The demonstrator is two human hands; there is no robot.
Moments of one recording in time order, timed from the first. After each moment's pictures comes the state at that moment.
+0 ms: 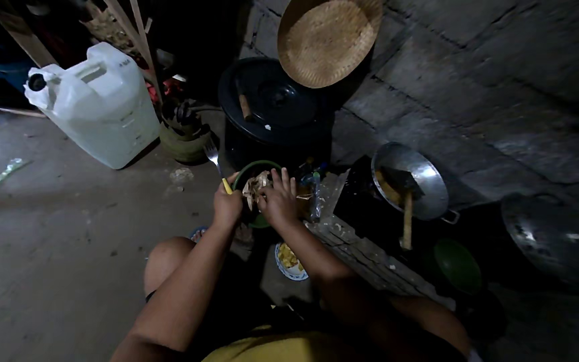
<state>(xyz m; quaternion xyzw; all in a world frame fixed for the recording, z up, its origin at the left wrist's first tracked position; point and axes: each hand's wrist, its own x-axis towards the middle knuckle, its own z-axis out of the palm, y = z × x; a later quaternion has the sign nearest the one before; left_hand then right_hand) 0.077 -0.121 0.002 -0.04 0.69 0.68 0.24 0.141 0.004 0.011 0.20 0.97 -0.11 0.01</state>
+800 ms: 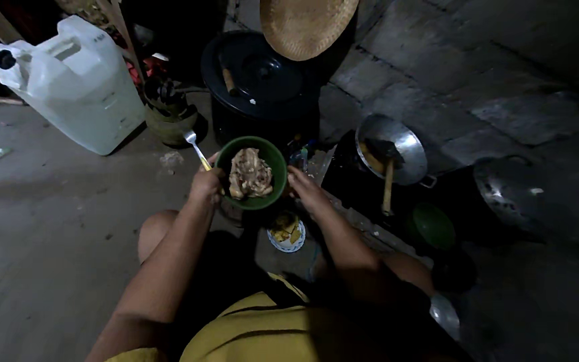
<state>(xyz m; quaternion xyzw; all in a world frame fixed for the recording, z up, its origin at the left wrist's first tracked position) 0.092 -0.141 -0.002 -0.08 0.55 0.78 0.29 0.253 0.053 0.038 0.31 0.78 -0.54 -0.01</state>
